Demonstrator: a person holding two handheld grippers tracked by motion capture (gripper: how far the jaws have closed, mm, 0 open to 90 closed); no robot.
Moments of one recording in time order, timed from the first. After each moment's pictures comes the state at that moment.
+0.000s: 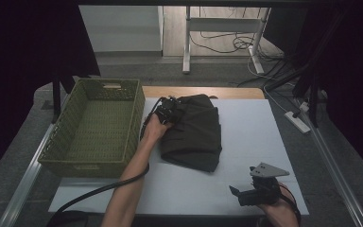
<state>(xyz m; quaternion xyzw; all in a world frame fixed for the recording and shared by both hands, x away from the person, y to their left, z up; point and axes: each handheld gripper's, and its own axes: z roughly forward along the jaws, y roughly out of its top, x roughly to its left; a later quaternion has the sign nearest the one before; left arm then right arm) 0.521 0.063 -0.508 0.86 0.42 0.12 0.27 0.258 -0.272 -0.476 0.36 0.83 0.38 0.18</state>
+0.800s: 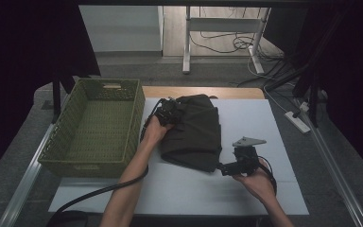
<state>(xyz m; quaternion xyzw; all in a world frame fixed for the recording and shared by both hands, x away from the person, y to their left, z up) 0.515 0.063 -0.512 0.85 0.42 0.14 0.28 0.339 -0.227 -0.477 0.40 0.83 0.37 0.14</state>
